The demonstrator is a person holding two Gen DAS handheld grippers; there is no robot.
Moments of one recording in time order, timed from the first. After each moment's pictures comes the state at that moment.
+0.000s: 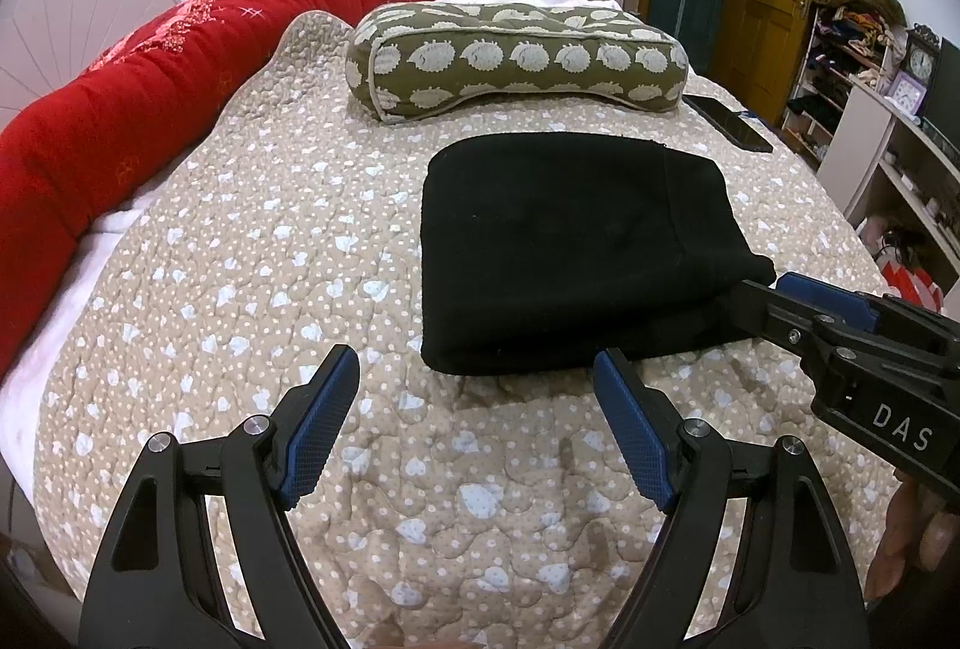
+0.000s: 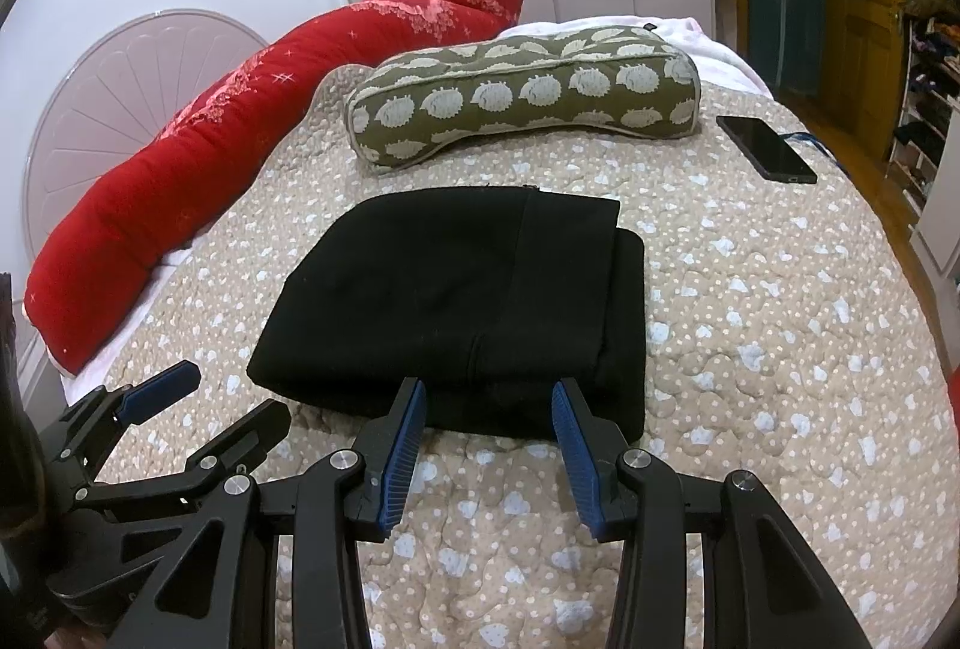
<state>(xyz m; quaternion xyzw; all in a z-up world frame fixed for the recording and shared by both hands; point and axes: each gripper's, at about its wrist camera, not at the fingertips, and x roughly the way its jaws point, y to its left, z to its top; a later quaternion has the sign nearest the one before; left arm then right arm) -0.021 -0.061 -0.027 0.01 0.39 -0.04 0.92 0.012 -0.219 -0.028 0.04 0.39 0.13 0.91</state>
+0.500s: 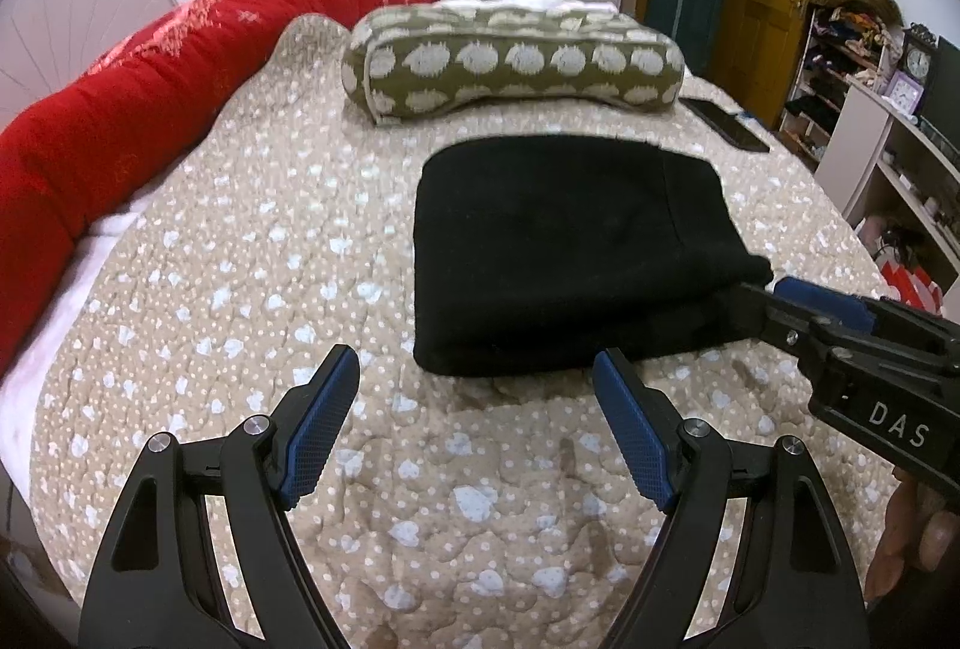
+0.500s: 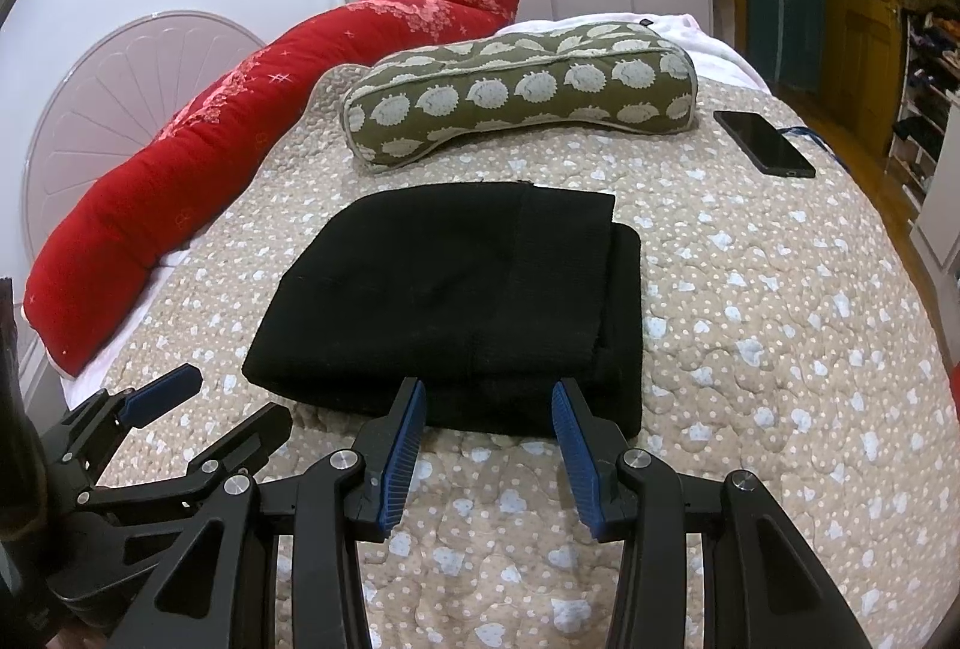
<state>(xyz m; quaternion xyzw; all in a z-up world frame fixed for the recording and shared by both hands) -0.023 -0.063 -0.028 0.01 0.37 -0.04 0.93 0.012 -0.220 -0.031 0.05 0.40 0.13 0.91</state>
